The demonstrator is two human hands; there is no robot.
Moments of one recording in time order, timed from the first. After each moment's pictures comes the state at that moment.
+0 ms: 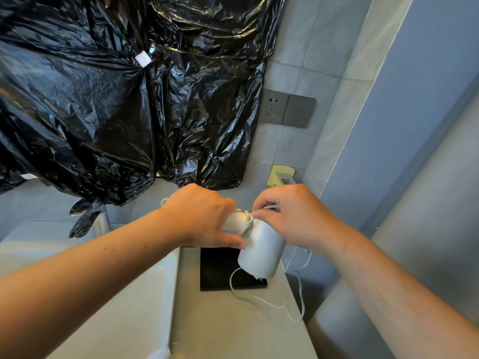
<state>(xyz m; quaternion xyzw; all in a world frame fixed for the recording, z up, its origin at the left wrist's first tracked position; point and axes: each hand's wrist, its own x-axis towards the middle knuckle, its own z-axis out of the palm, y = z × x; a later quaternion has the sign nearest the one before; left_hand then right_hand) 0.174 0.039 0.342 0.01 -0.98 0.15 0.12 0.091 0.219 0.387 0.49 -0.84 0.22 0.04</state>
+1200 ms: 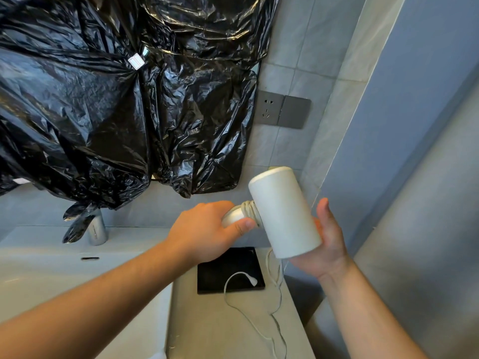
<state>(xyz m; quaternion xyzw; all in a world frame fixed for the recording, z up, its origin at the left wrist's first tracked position) 0.175 0.063 0.315 0.11 -0.94 -0.22 0.22 0.058 0.252 0.326 0.25 -0.36 0.77 -0.46</state>
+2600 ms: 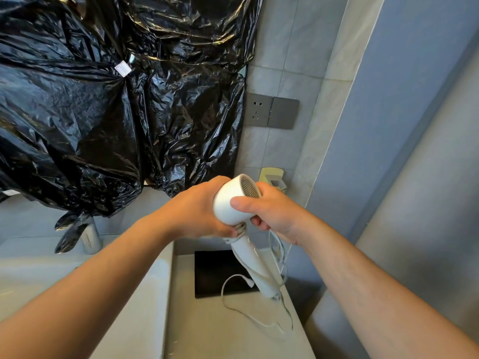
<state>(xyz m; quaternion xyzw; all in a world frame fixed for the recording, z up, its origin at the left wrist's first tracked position) 0.158 0.043 0.354 0.03 -0.94 -0.30 0.15 0.059 0.200 0.369 0.35 -0.76 0.49 -0.23</state>
